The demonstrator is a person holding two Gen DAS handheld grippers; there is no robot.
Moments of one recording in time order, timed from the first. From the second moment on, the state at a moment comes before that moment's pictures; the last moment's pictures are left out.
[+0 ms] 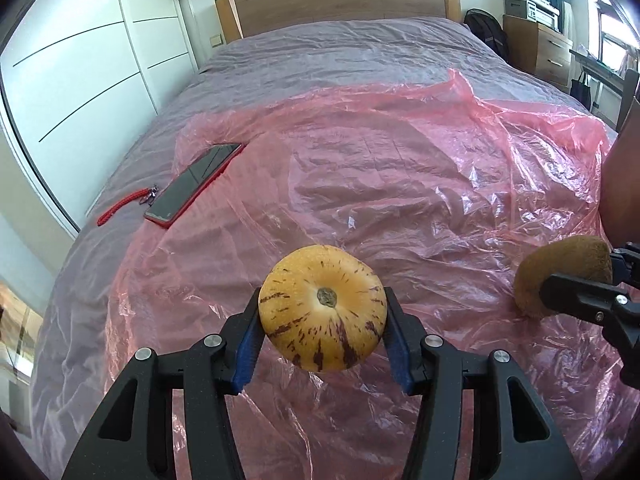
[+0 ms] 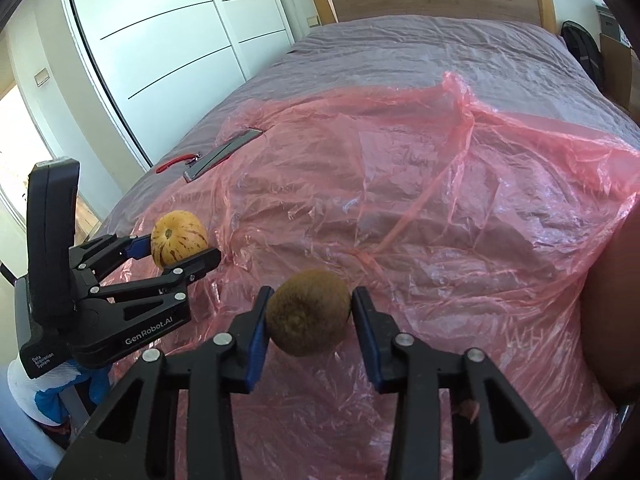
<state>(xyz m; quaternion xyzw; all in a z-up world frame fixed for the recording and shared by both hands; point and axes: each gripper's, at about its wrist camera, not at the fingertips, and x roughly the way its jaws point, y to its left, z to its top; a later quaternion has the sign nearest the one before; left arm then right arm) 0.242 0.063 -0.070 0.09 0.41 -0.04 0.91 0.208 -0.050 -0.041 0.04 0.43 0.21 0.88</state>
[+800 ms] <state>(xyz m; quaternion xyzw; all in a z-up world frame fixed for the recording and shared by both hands) 0.181 0.032 -0.041 0.08 0.40 -0.05 0.91 0.155 -0.084 -0.036 0.03 0.44 0.22 0.87</state>
